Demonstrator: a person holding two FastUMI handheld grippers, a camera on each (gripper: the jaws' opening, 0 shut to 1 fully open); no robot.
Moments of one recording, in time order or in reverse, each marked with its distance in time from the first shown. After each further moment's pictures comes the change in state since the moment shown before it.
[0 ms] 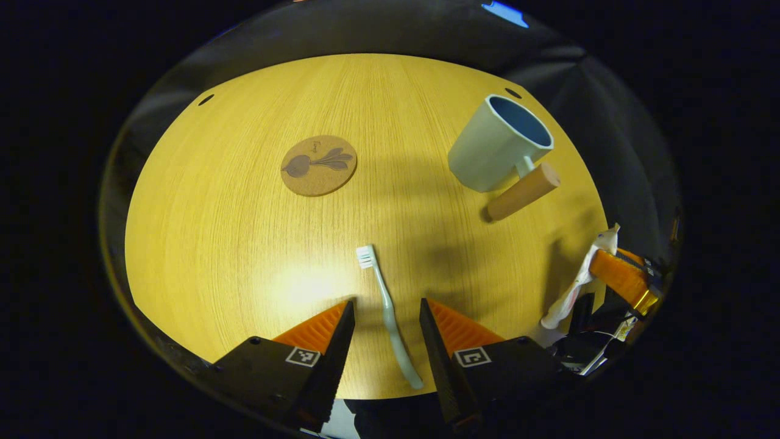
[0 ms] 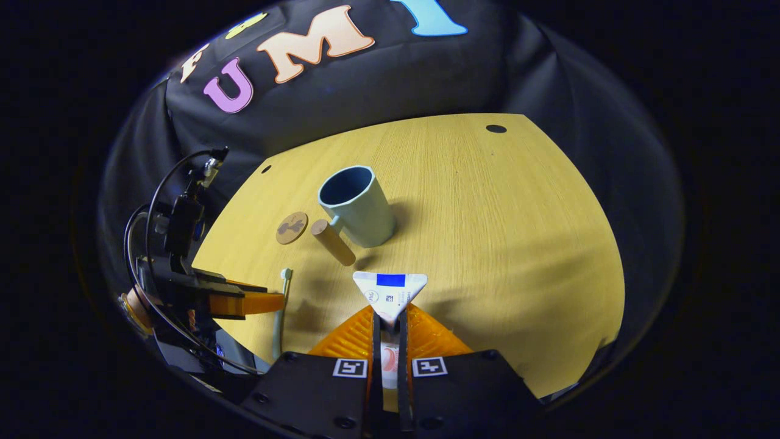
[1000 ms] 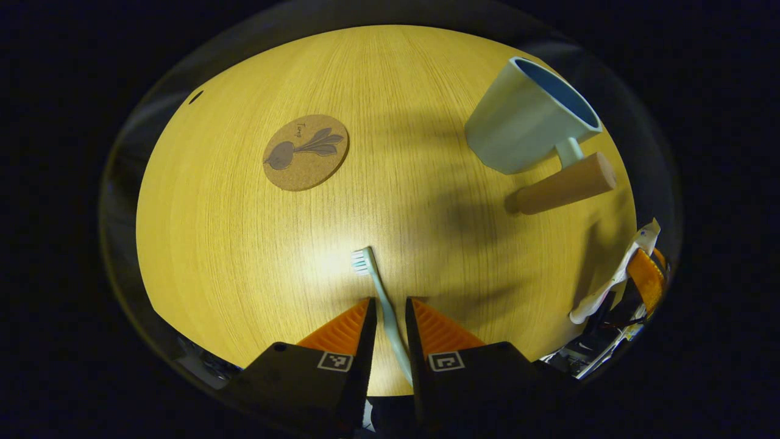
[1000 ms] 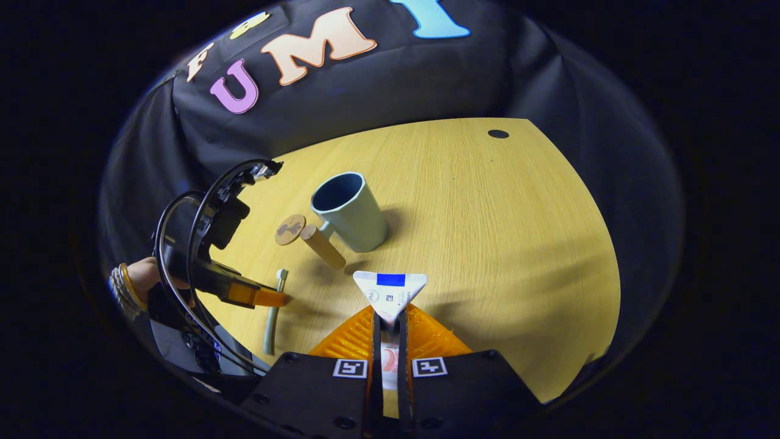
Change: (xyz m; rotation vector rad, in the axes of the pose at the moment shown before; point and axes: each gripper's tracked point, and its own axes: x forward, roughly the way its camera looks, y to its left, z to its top) left arm 0.019 0.000 0.001 0.043 0.183 0.091; right arm 0.003 -0.013 0.006 -0.025 -0.007 0.033
